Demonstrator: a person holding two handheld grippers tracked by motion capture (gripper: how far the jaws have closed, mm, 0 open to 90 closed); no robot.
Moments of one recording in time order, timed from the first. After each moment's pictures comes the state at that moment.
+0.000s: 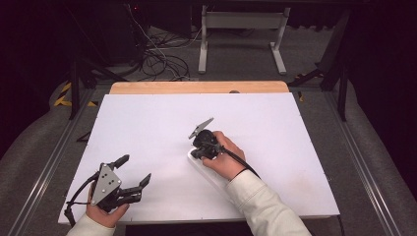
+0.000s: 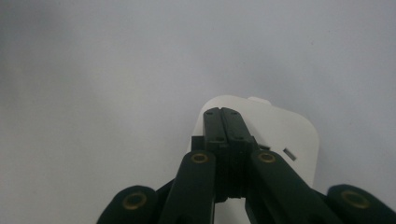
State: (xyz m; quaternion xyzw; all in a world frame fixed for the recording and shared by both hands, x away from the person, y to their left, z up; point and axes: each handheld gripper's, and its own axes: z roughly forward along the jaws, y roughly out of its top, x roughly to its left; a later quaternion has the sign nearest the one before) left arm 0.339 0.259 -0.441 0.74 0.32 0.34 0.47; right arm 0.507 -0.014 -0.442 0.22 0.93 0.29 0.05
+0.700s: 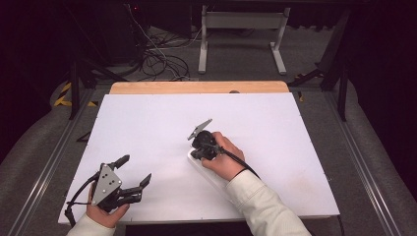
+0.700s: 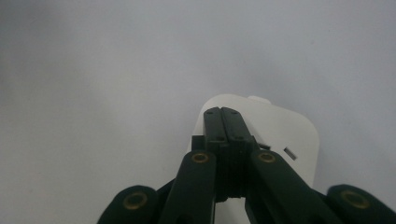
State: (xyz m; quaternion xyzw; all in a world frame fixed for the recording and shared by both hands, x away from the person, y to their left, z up) left arm 0.338 0.258 -0.441 0.74 0.32 0.34 0.47; right arm 0.505 -0.012 -0.442 0.22 0.93 0.29 0.06
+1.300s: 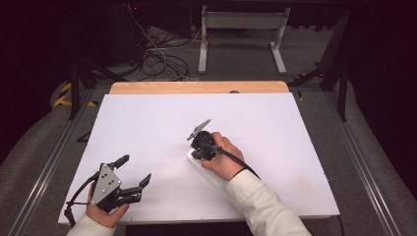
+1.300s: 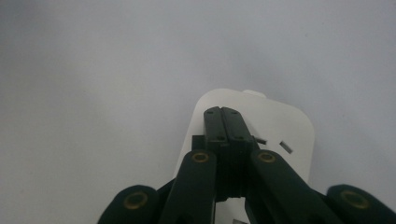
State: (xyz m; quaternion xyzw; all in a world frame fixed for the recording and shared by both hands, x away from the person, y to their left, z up) left arm 0.338 0.259 -0.441 0.74 0.33 0.34 0.48; right arm 0.503 -0.010 -0.442 0.23 0.93 0.27 0.07
